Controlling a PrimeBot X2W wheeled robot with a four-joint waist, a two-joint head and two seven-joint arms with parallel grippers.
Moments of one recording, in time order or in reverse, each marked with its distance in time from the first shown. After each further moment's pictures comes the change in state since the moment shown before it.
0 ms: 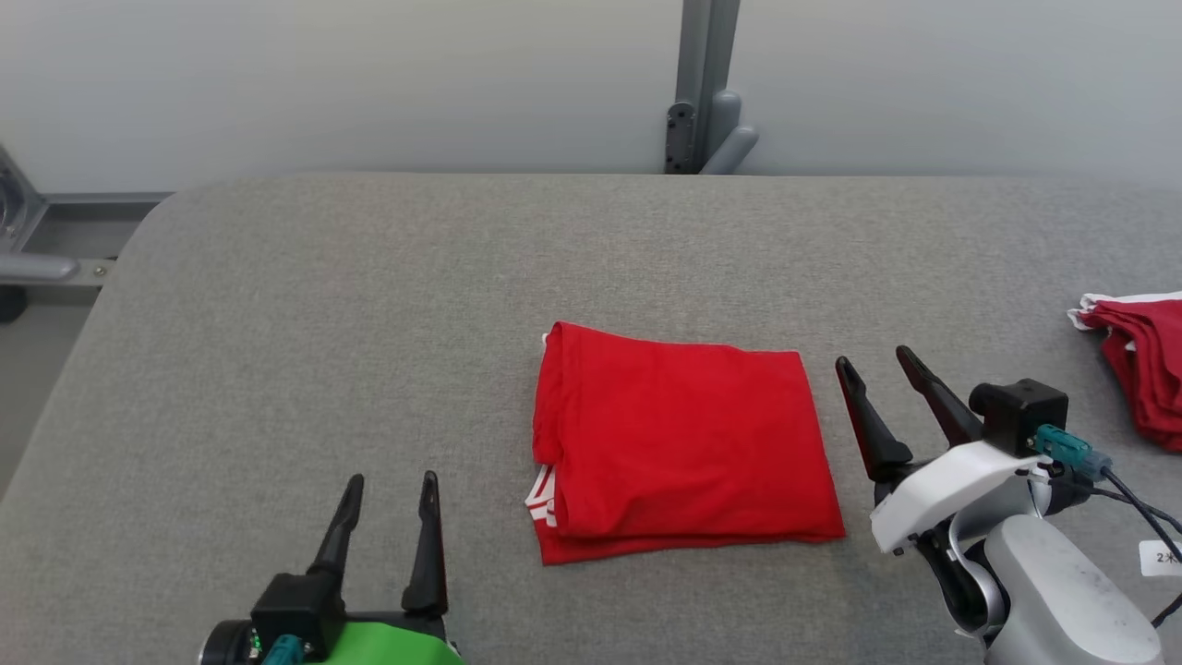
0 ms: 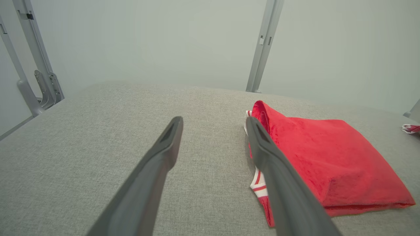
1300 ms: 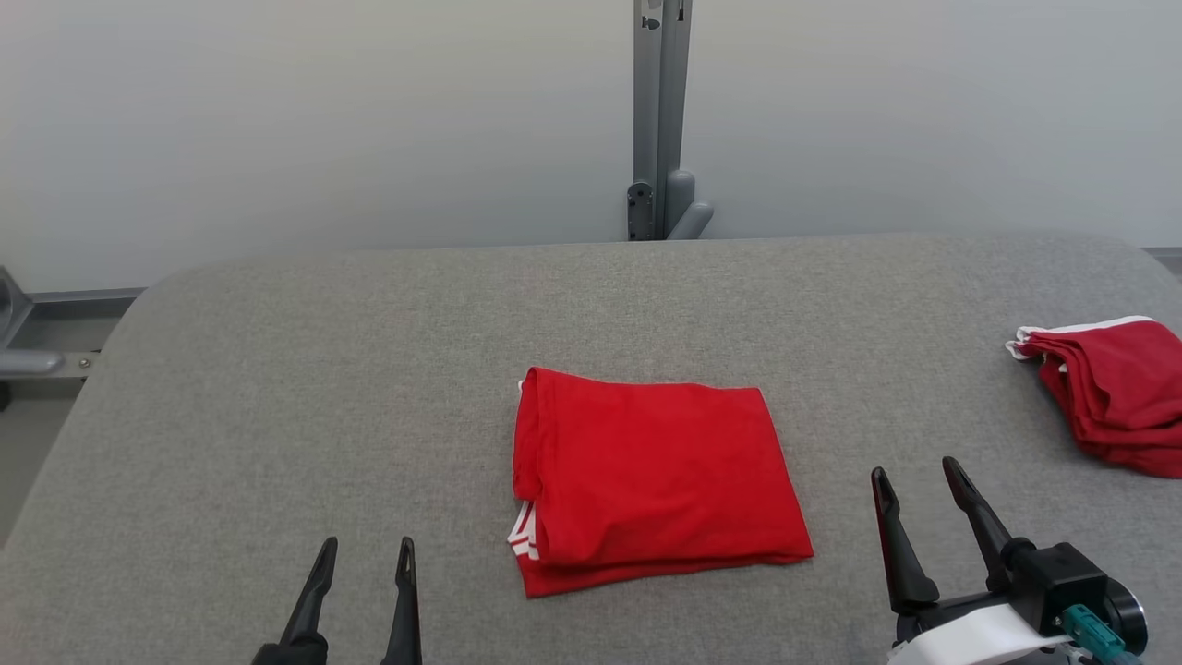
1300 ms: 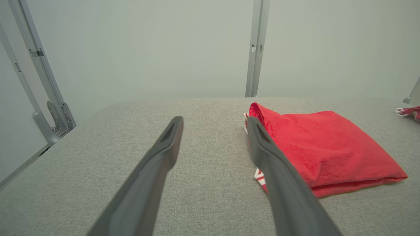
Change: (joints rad) left arm 0.152 0.000 0.108 -0.078 0.135 -0.049 0.000; right arm 0.436 0.211 -0.301 -0.385 -0.441 0.000 -0.009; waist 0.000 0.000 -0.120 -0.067
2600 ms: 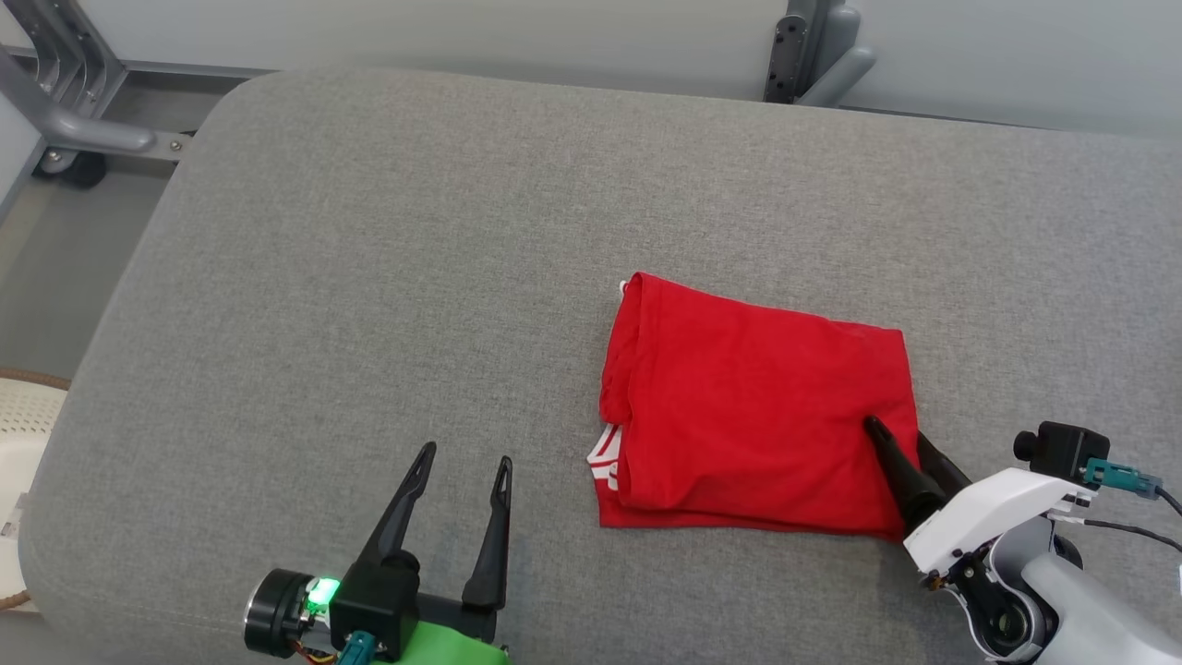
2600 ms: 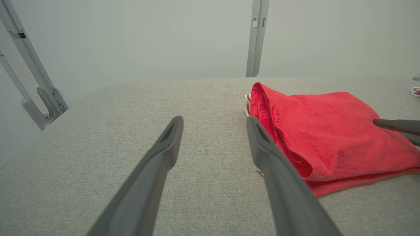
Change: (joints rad) left arm -0.161 0.000 -0.168 0.005 0.029 -0.004 0.000; right arm -0.444 -0.333 0.532 0.481 1.071 0.000 0.025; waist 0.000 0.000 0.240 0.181
